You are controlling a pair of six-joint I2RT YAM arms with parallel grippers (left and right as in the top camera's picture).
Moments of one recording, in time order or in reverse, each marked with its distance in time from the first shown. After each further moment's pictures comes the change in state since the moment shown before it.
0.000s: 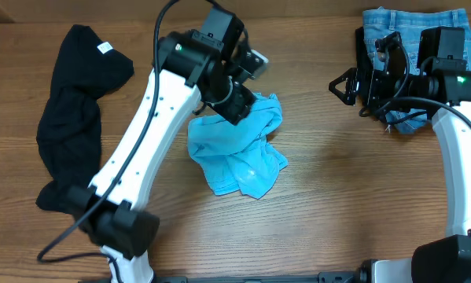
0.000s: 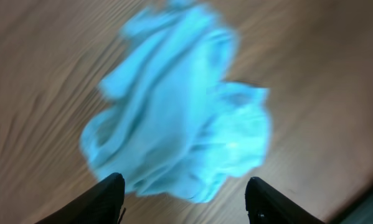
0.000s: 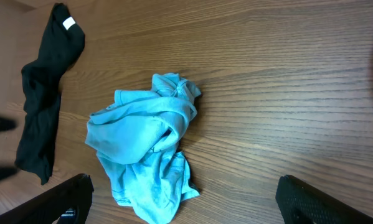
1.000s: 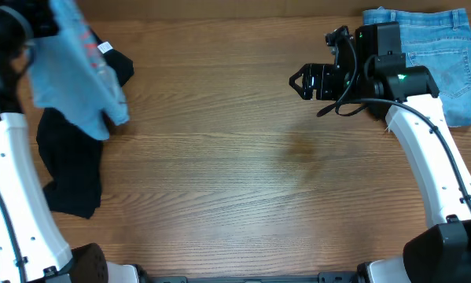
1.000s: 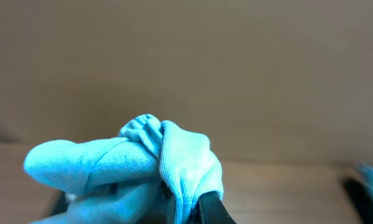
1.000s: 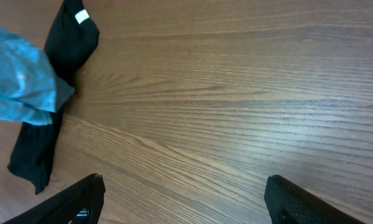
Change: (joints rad) left arm 0.710 -0.318 -0.008 0.611 0.218 -0.276; right arm 0.239 0.058 -0.025 0.224 0.110 0.163
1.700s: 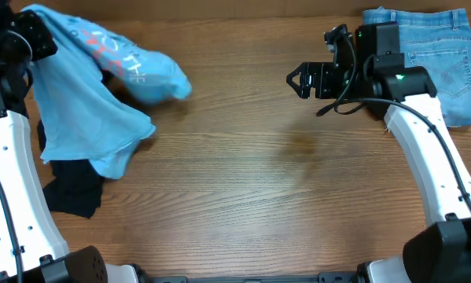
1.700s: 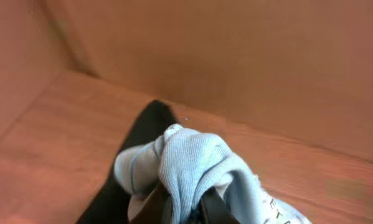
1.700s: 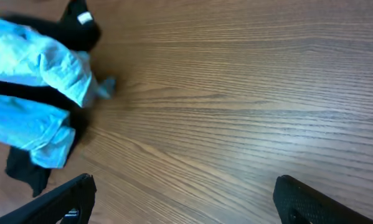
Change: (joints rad) left arm 0.078 -0.019 -0.199 0.010 -0.282 -0.012; right arm 0.001 0.003 -0.016 0.040 -0.005 -0.013
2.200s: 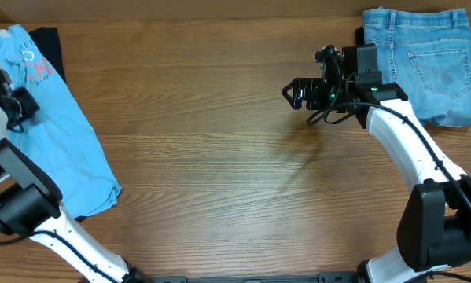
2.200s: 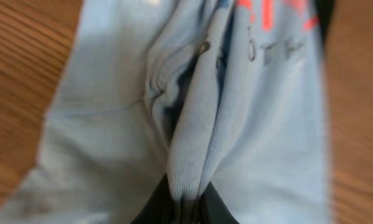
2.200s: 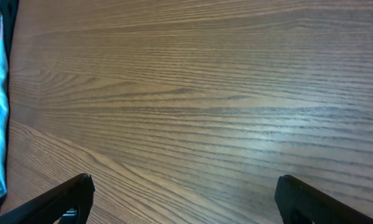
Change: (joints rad) left arm 0.311 0.646 -0.053 0.172 0.031 0.117; right arm 0.000 0.103 -0.214 0.303 0.039 0.003
